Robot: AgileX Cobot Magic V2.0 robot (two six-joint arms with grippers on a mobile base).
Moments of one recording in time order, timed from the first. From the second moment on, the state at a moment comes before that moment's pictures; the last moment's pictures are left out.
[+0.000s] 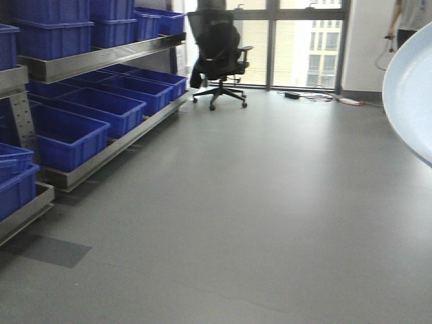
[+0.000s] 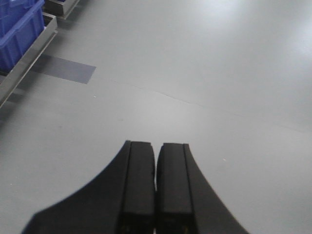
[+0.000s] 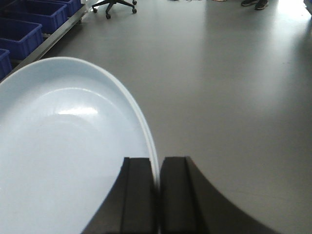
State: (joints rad) left arm -0.15 0.80 -0.38 0.18 0.21 -0.23; right arm -0.12 0.38 -0.33 -0.06 0.30 0.20
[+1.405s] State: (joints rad) left arm -0.15 0.80 -0.38 0.18 0.21 -0.23; right arm -0.12 0.38 -0.33 -0.06 0.30 0.20
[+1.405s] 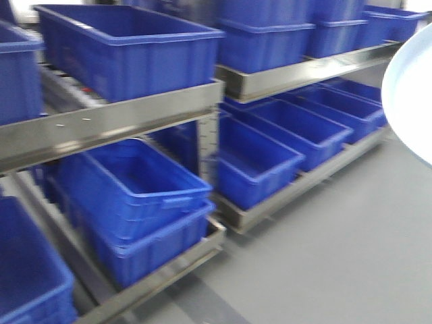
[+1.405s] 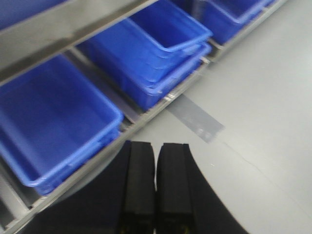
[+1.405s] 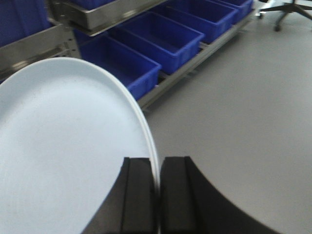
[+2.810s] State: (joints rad) left arm -0.15 0.80 -0.38 0.18 0.21 -0.23; right arm -0.12 0.38 -0.33 -0.06 0.30 0.20
